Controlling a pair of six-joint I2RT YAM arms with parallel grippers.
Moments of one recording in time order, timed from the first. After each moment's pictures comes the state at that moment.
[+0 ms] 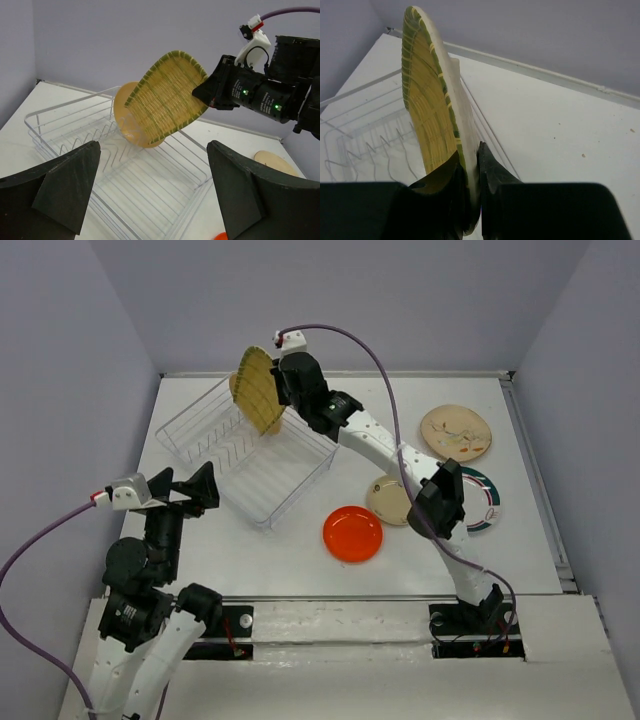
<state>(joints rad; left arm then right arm) -0.41 0.23 0.70 -0.25 -0.39 -0.28 0.82 2.25 2.33 -0.33 0.41 0.17</state>
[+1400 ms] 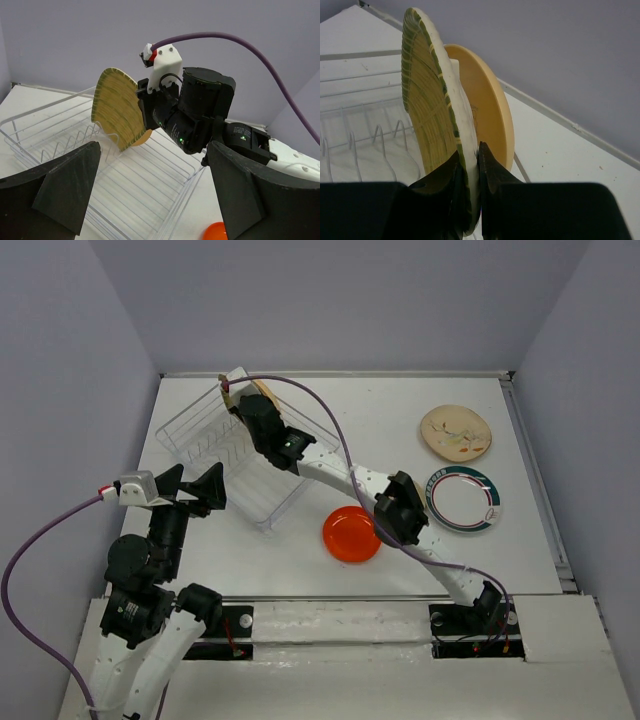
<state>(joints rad) -0.40 0.25 0.69 -0.23 -0.28 -0.28 0.96 2.55 2.49 -0.06 0.64 -0.26</state>
